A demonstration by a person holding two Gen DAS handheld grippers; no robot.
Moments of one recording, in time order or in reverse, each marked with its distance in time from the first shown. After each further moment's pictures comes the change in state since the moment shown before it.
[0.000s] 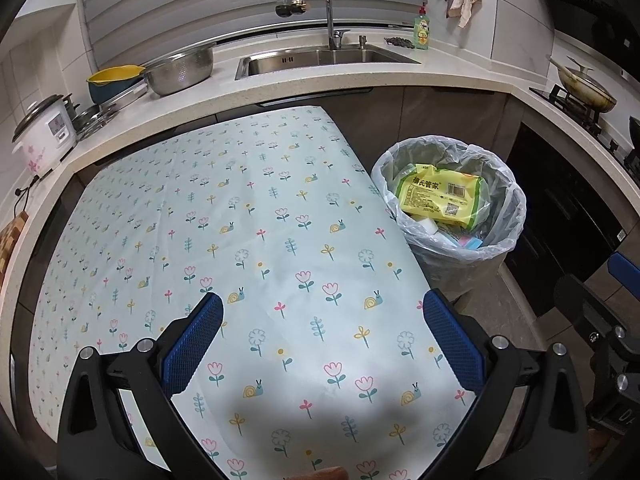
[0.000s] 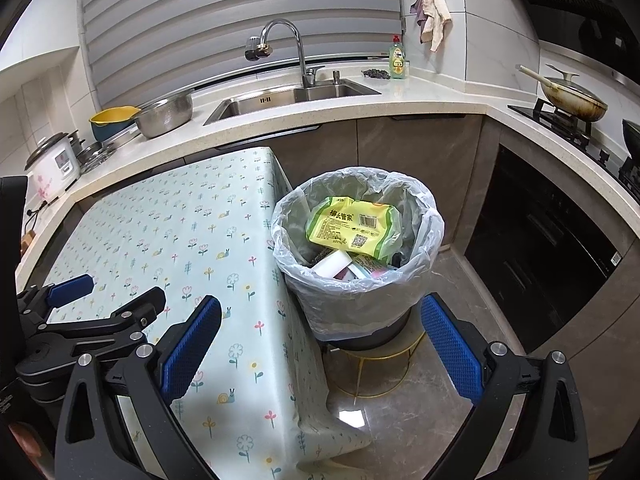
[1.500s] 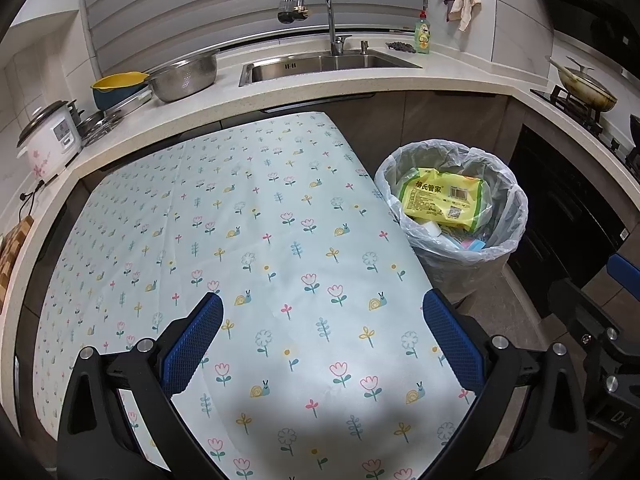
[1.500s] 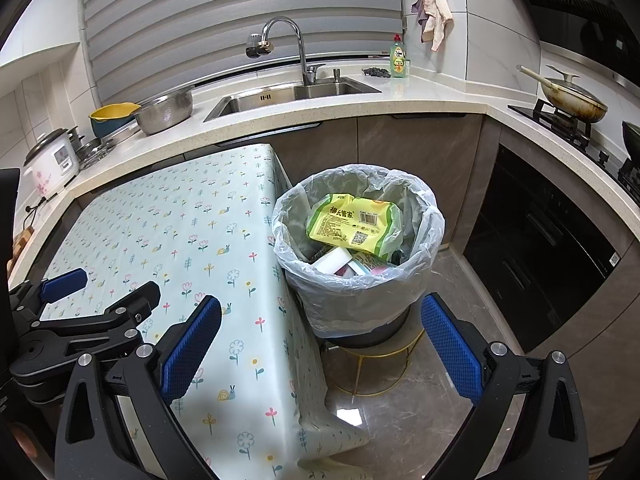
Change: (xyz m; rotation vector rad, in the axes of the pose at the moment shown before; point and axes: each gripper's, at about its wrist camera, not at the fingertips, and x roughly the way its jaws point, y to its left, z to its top) left arm -0.007 -0.001 -0.001 0.007 -0.025 0.018; right arm 0.000 0.003 -0.003 -0.007 0.006 -0.006
